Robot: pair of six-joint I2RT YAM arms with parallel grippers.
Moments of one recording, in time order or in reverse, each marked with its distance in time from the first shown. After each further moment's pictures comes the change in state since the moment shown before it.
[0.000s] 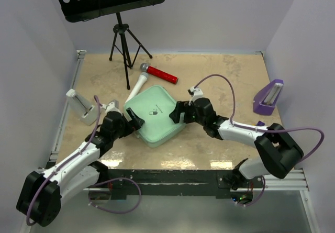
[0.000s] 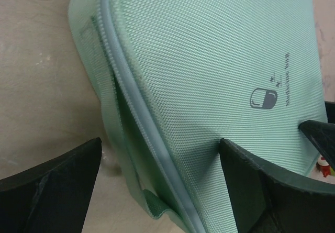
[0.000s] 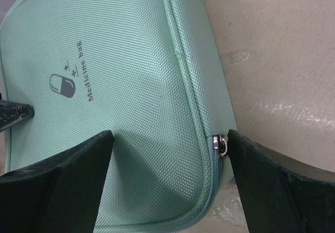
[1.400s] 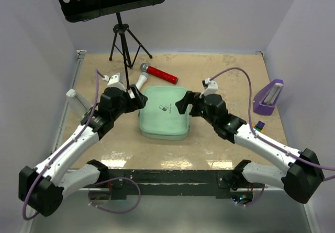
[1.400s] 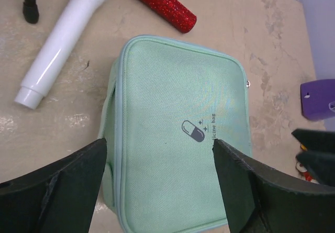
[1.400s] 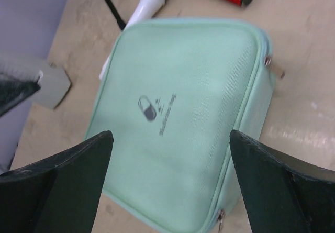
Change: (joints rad) left arm -0.013 0.197 0.441 -0.077 0.019 0.236; right arm 0.056 -0.349 0.048 -0.286 0.195 0.101
